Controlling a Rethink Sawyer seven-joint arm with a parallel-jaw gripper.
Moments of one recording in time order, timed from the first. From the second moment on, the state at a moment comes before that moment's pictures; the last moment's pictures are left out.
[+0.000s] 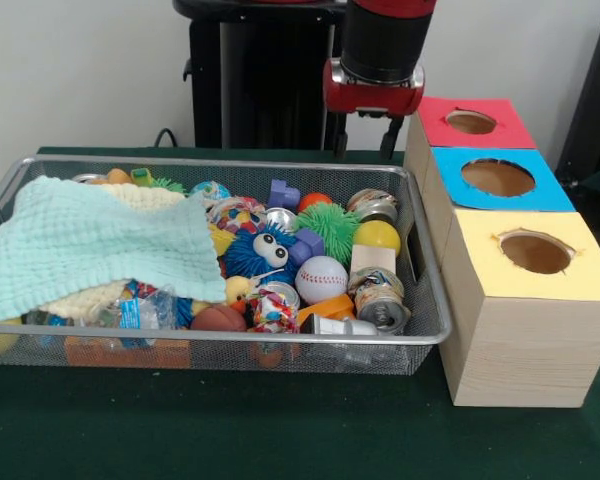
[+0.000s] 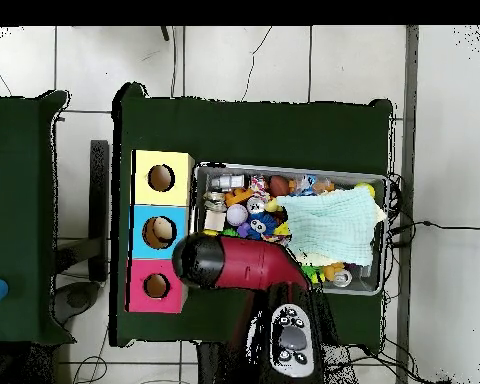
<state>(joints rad) -0.08 -0.67 -0.09 1.80 -0.01 0.58 1.57</state>
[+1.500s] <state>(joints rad) -0.11 -0.46 -0.11 1.48 -0.01 0.73 1.57</state>
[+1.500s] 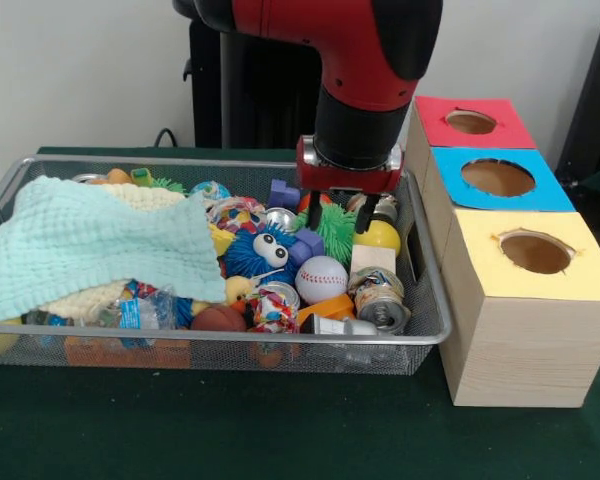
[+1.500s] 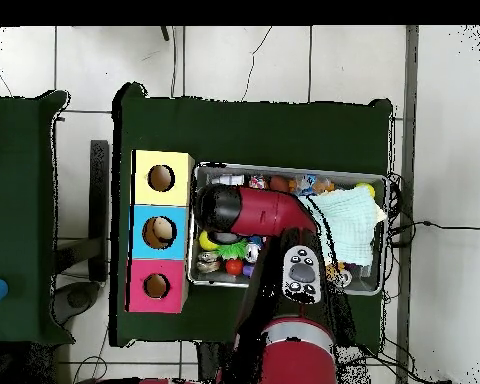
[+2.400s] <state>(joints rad) -0.12 -0.40 -0.11 1.28 -0.01 0.95 1.57</state>
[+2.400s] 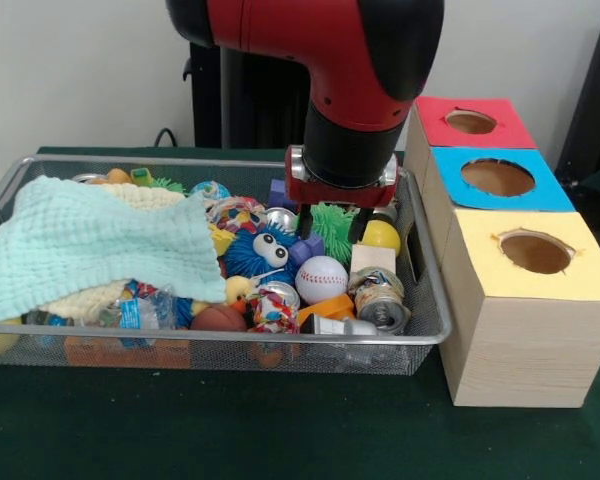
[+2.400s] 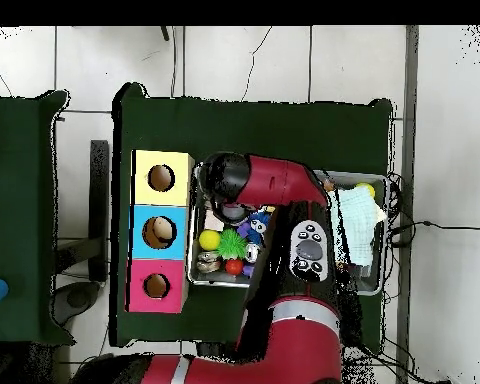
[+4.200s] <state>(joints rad) -0.14 -0.32 -0.15 1.15 -0.08 0.86 1.57</state>
